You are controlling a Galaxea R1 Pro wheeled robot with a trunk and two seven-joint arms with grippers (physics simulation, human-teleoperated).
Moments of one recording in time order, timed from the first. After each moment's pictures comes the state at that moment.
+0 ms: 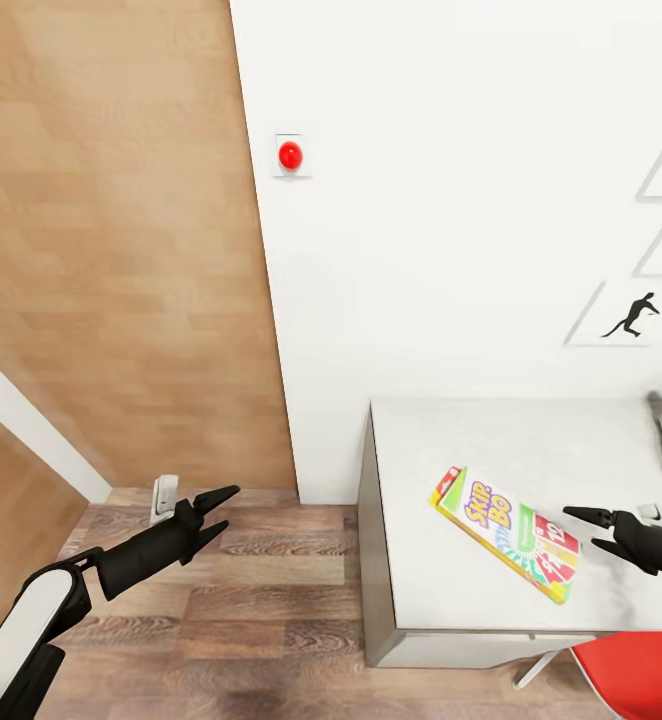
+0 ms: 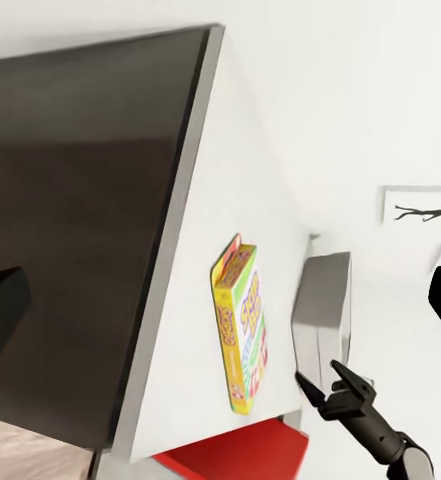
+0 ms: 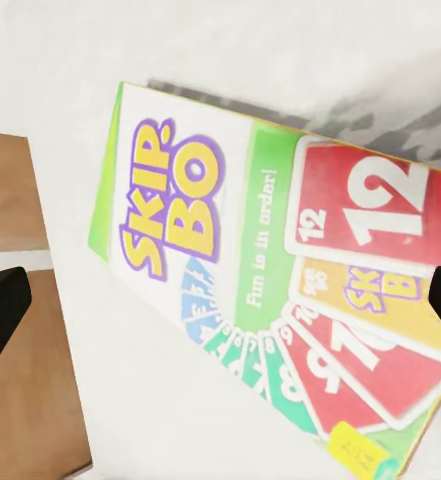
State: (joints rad) left arm -0.23 0.25 0.00 -1.58 1.54 0.80 0.10; right arm -0.41 -0.61 -0.32 -1.03 -0.74 1.04 0.59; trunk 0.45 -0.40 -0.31
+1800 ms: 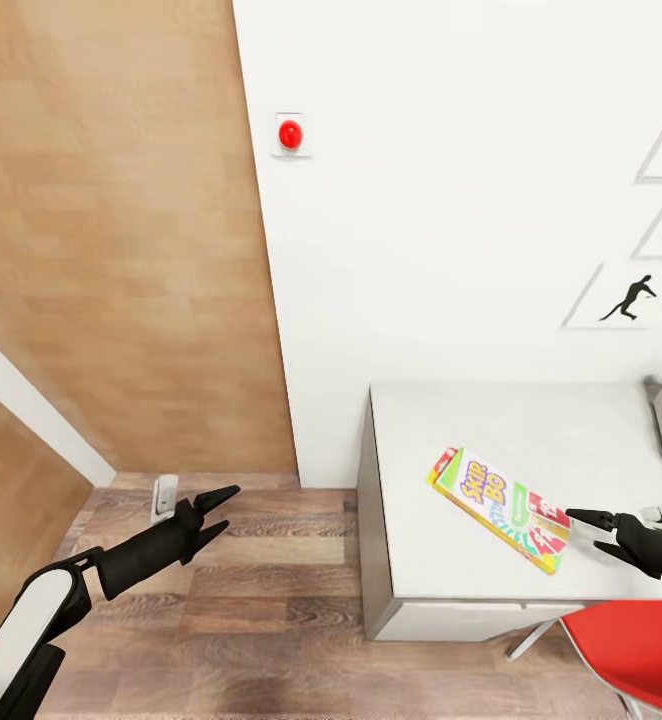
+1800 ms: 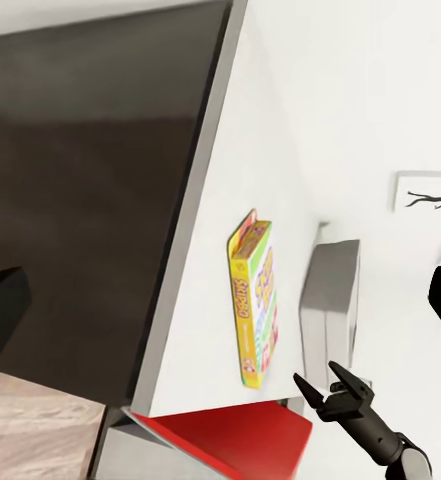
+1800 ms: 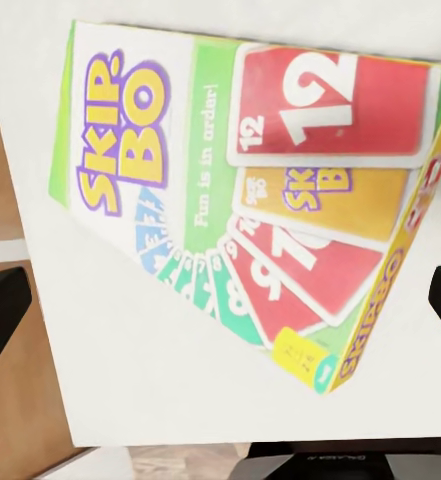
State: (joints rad) left arm -0.23 0.25 0.00 -1.58 1.54 0.81 0.10; right arm -0.40 -0.61 -0.33 -1.03 -0.74 1.04 0.59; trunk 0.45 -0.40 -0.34
